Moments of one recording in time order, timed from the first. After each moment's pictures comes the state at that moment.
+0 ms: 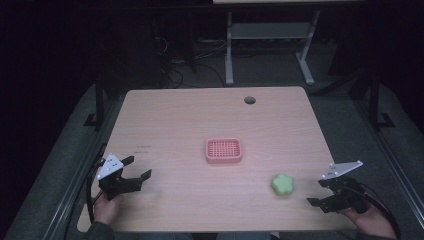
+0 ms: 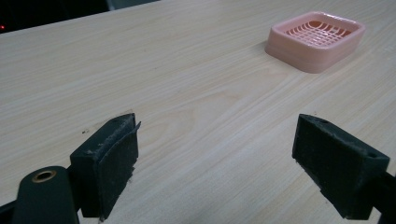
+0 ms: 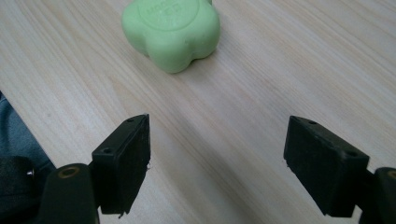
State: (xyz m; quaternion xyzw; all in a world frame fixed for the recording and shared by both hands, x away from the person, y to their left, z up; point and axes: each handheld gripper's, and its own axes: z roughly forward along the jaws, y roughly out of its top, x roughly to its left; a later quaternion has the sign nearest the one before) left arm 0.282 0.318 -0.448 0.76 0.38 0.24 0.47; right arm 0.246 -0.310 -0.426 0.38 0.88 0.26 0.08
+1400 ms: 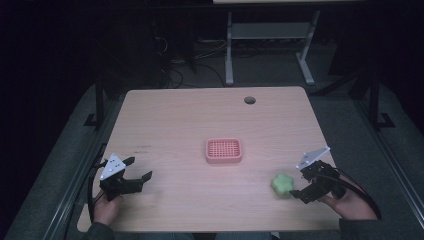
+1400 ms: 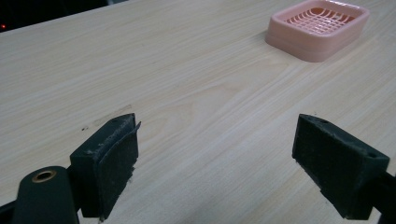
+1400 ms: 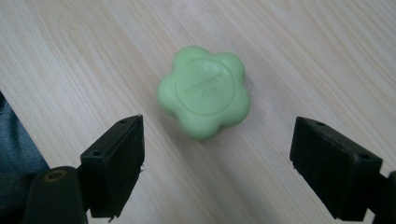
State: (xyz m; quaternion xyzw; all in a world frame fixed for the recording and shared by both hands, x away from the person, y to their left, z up) left arm 0.280 0.314 -0.448 0.77 0.37 0.24 0.45; right arm 0.275 -0.248 -0.398 0.32 0.92 0.21 0.08
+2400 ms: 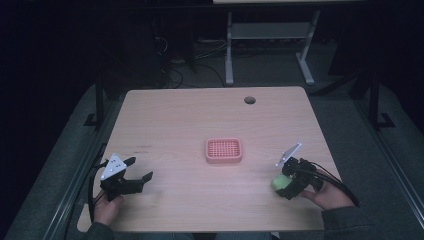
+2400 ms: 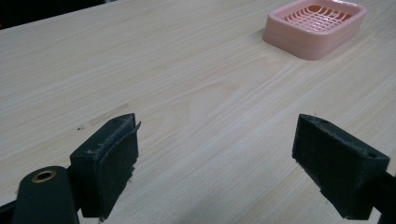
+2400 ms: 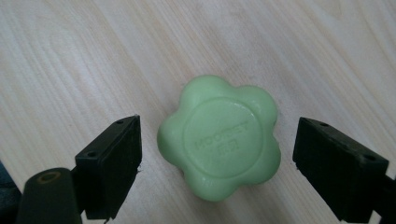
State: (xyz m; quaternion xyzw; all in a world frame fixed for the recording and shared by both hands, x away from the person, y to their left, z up) left arm 0.280 0.313 -0.448 0.78 0.37 0.24 0.45; right arm 0.303 -0.212 -0.423 0.30 0.94 0.16 0.05
